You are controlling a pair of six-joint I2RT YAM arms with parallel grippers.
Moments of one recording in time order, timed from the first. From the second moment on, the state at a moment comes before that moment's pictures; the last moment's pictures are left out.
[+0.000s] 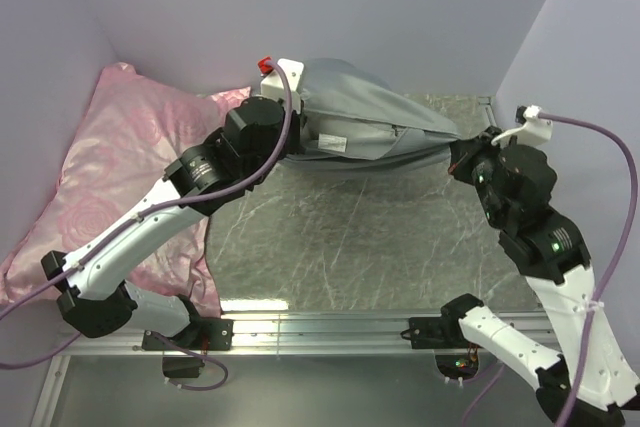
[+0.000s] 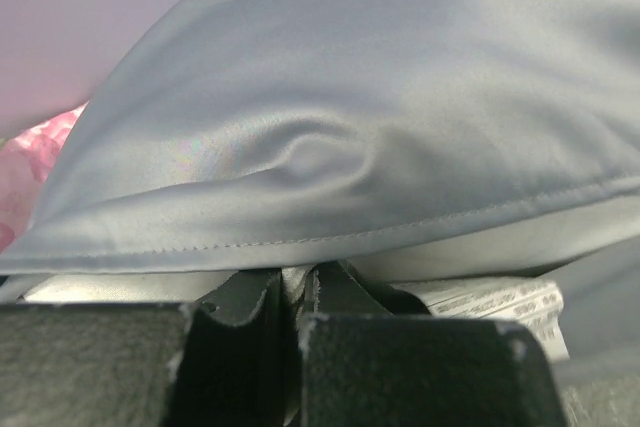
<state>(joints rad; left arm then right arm) -0.93 1.36 1.69 -0.56 -0.55 -0.21 0.46 0.81 1.31 -0.71 0.43 0.52</state>
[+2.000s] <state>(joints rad) -0.92 0.89 1.08 -0.59 -0.23 -0.47 0.72 1.18 1.26 -0.39 -0.09 0.17</state>
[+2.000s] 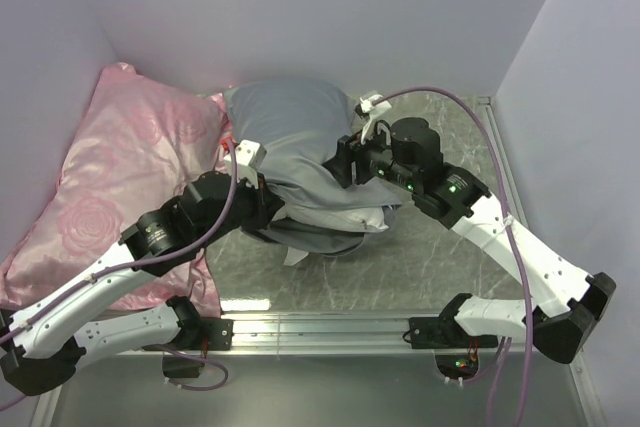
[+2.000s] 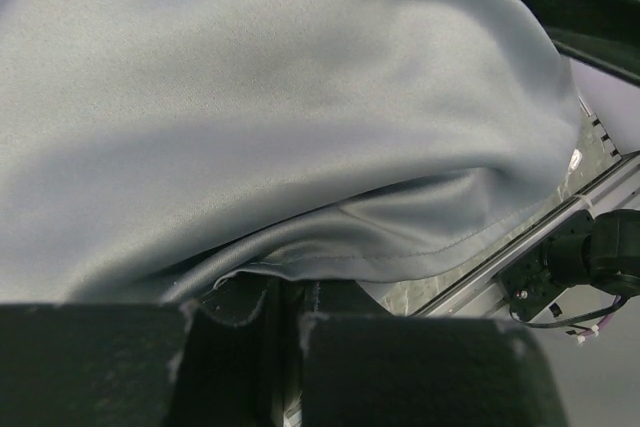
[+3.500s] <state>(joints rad) -0.92 0.86 1.04 -0.59 -0.21 -0.47 0.76 1.18 1.27 -0.40 -0.20 0.12</state>
